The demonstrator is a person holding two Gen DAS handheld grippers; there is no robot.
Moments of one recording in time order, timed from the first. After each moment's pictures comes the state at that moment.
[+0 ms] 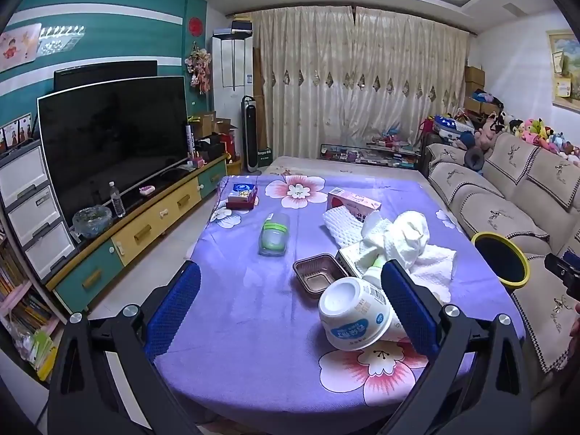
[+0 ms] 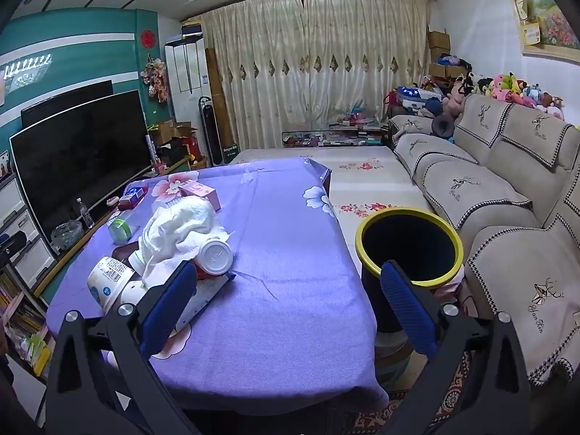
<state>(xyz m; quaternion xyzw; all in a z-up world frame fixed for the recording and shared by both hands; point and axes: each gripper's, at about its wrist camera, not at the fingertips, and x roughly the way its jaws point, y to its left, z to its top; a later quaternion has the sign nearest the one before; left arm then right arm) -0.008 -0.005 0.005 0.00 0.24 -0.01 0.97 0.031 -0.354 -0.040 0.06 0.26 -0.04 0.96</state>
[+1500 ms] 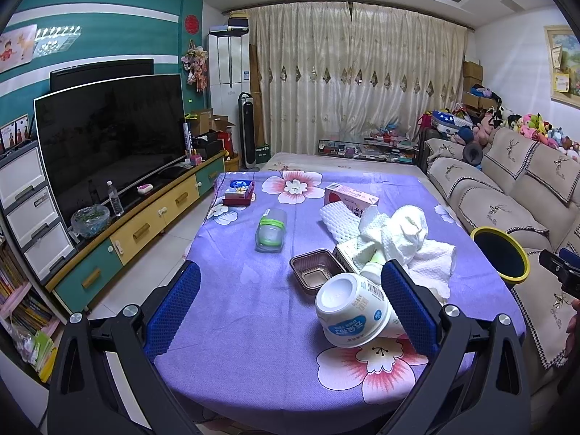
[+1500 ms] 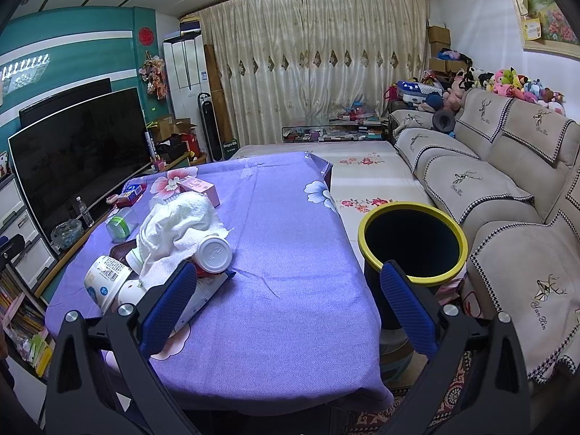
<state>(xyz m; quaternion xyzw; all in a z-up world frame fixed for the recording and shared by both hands) -0.002 -0.010 -0.005 0.01 0.25 -0.01 0.97 0.034 -0.355 -0.045 0.06 0.27 -0.04 0.96</state>
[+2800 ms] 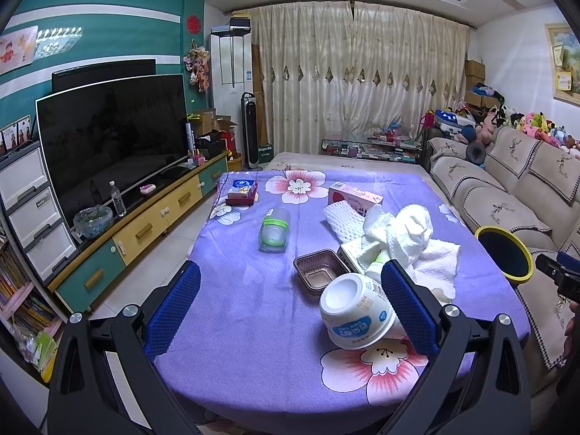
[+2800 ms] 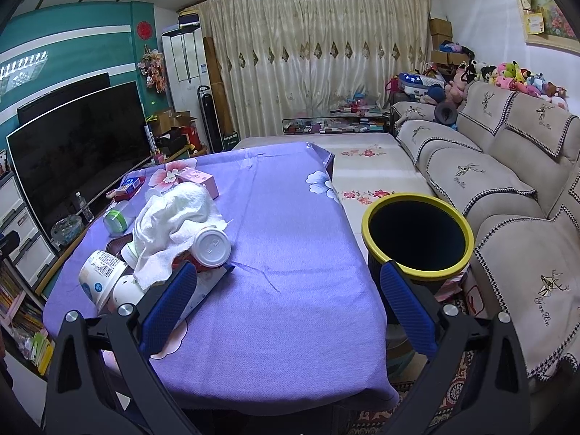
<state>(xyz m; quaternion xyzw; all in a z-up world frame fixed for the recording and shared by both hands) -0.002 -0.008 -0.008 0.01 0.24 0.00 0.97 0.047 -0.356 -0.059 0.07 0.29 -0.04 0.96</state>
